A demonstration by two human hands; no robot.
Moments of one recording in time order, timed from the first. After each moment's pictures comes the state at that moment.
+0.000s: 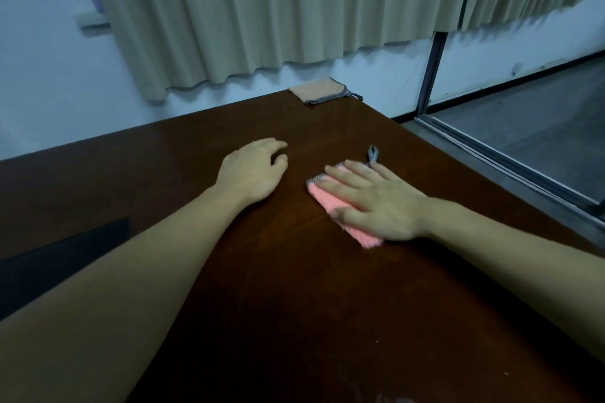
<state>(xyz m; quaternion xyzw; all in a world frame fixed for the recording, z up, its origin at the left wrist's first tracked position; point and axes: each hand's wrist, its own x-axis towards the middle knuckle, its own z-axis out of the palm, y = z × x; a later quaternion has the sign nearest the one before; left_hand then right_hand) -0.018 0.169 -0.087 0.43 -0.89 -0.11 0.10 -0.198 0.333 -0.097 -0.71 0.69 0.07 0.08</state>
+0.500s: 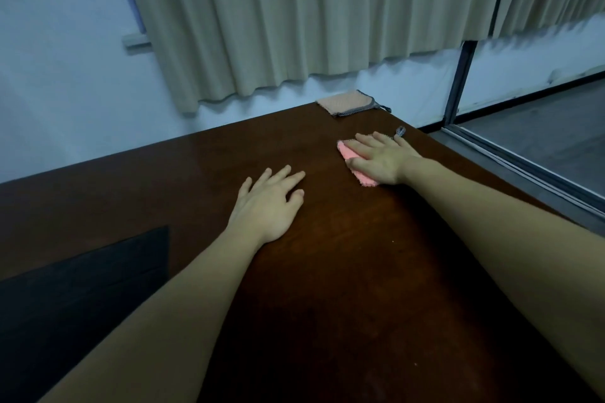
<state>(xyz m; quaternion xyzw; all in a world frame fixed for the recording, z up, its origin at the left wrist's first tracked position) 0.020 0.181 -0.110 0.44 -0.89 -0.10 0.05 -0.239 0.217 -0.096 -0.61 0.78 0.04 0.08</state>
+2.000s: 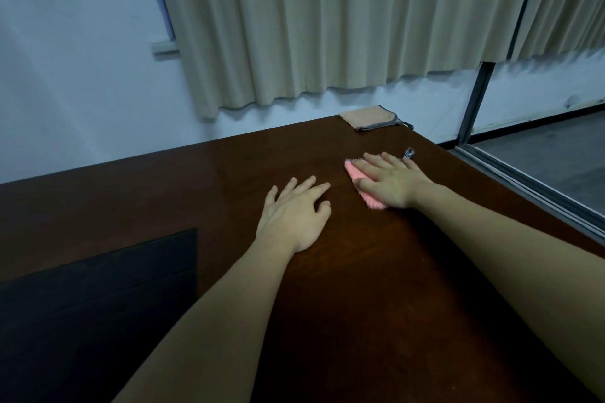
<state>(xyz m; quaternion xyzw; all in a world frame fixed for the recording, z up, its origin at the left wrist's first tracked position) 0.018 0.182 -0.111 0.45 -0.88 -0.11 0.07 -0.209 0.210 -0.101 -0.62 0.78 0.05 0.08</state>
